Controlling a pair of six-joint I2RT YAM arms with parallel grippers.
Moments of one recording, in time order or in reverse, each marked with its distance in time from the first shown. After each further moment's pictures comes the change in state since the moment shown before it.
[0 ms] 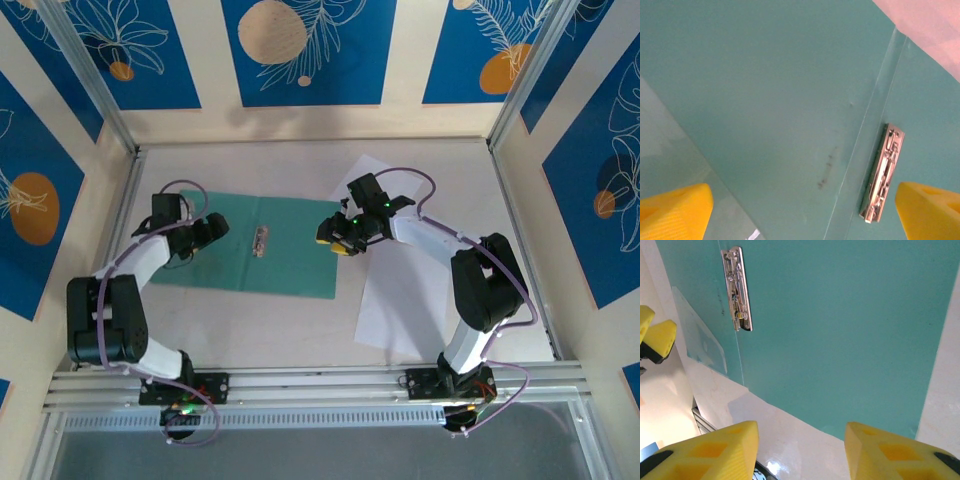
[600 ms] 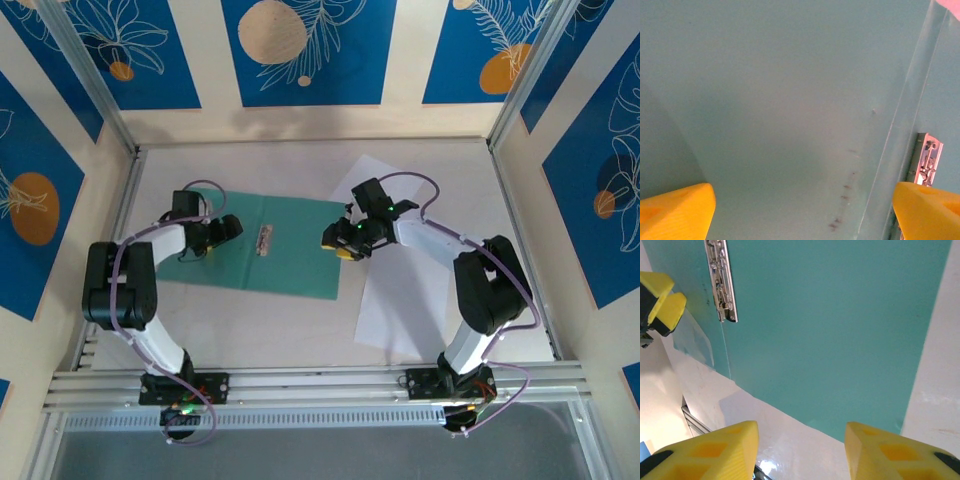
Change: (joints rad) left arm -0.077 0.214 0.060 0.097 0.008 0.022; right arm -0.021 -0.031 -0.057 -0.008 0.005 -0.029
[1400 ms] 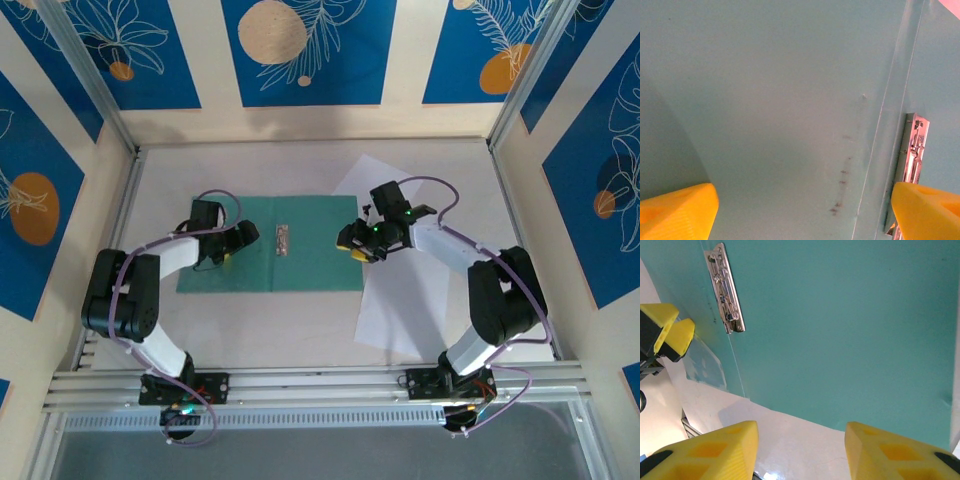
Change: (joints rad) left arm -0.133 -0.073 -0.108 0.097 -0.035 -0.195; right arm -0.079 -0.090 -0.096 -0.002 0.012 -0.015
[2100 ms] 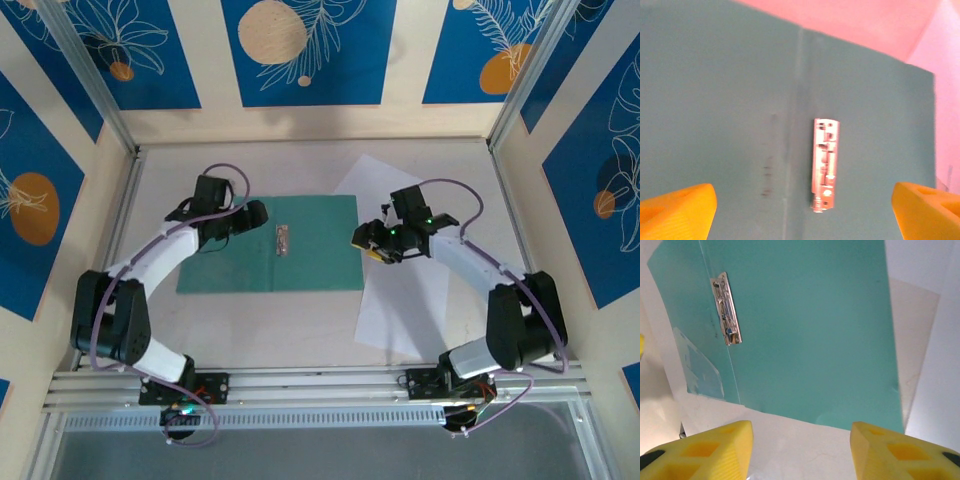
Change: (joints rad) left arm -0.119 -0.153 0.226 -0.266 -0.092 0.094; right arm -0.077 -0.173 -0.111 0.012 0.050 -0.027
